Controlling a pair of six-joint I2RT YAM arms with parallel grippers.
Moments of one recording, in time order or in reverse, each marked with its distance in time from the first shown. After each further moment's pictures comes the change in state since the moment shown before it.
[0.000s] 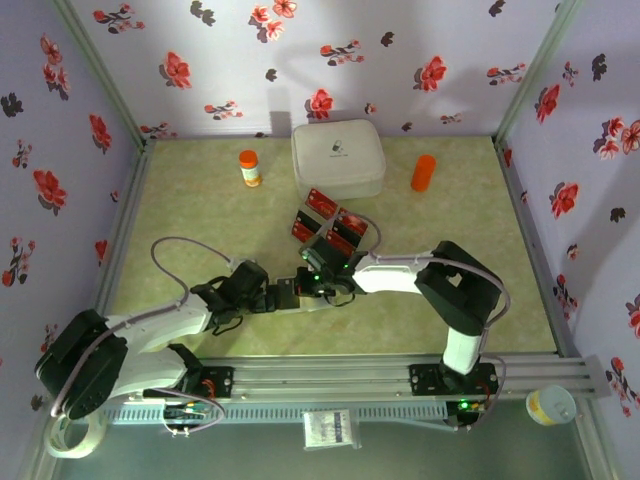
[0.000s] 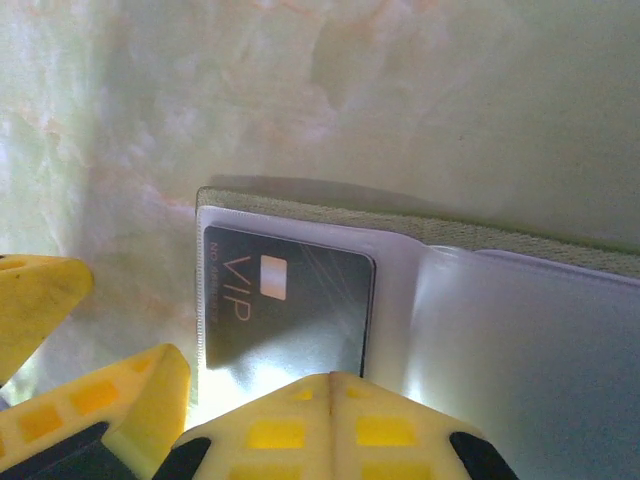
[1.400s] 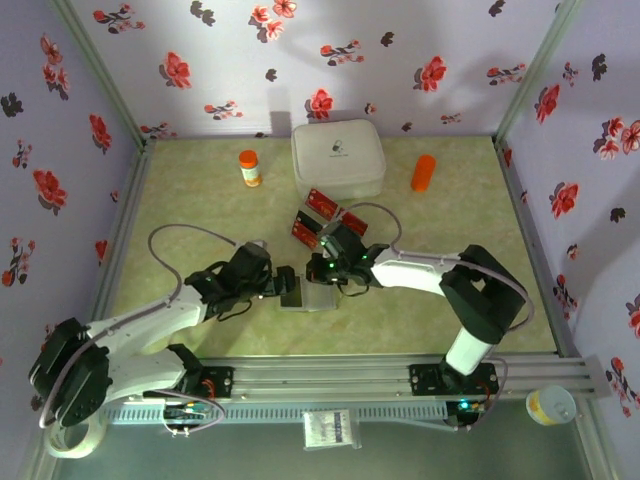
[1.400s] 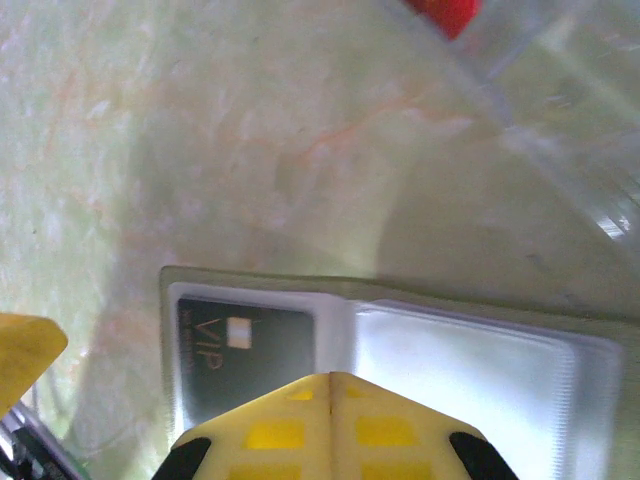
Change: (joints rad) left arm -0.046 -0.006 0.192 -0.055 0.090 -0.051; right arm -0.128 -0.120 -0.062 -0.027 -0.011 -0.039
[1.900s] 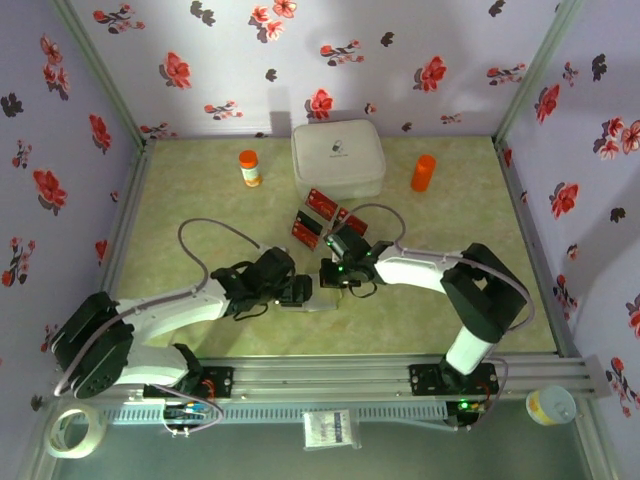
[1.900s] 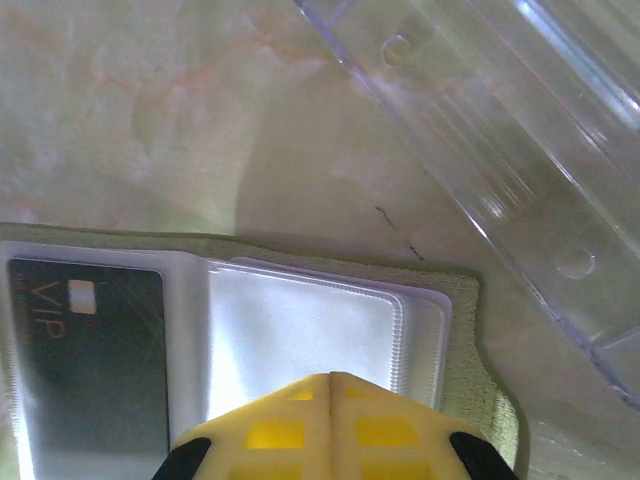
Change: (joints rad) left arm -0.111 0.151 0.057 0.008 -0.031 -0.002; right arm -0.017 0.018 0.010 -0.144 0.027 -0.127
